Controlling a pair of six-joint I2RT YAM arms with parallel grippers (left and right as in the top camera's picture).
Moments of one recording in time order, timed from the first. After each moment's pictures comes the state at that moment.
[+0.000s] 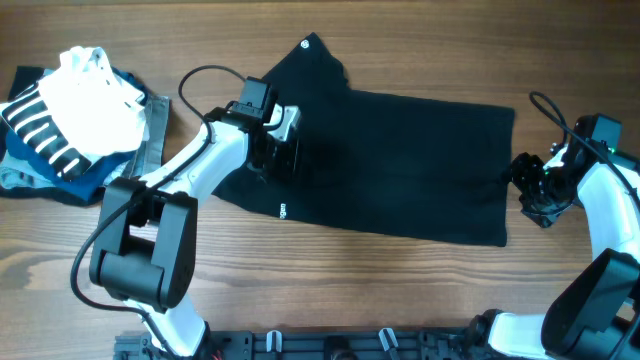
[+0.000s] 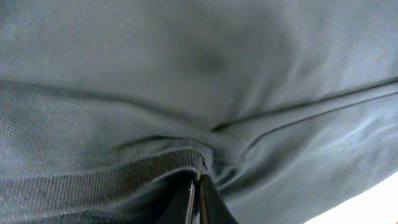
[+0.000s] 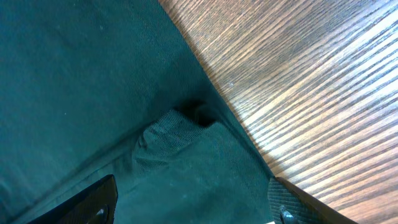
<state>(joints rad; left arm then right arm) -0.32 1.88 1.20 -0.62 0.40 -0.18 -0.43 1.55 1.00 -0.90 -0.20 0.38</state>
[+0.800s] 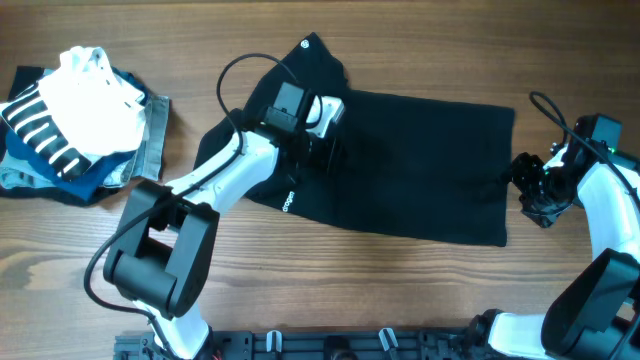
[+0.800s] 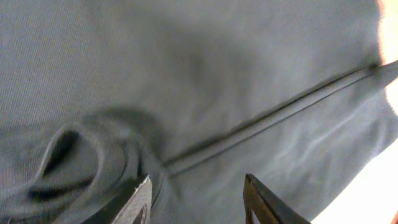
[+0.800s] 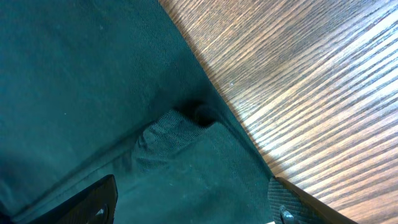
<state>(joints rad) -0.48 1.88 1.20 -0.42 0.41 -0.19 -0.43 1.55 1.00 -0.90 -0.20 0.38</state>
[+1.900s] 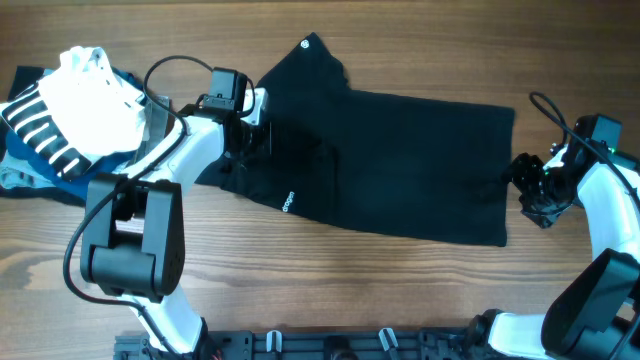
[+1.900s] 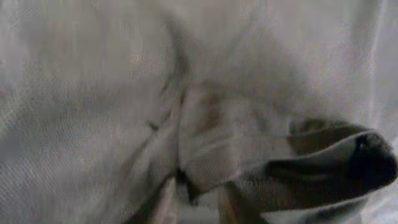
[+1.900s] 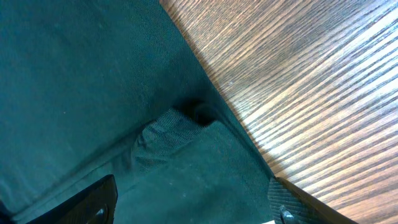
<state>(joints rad) -0.19 1.90 1.20 -0.50 0.28 -0.18 -0.43 1.55 1.00 -0.90 -0.20 0.38</state>
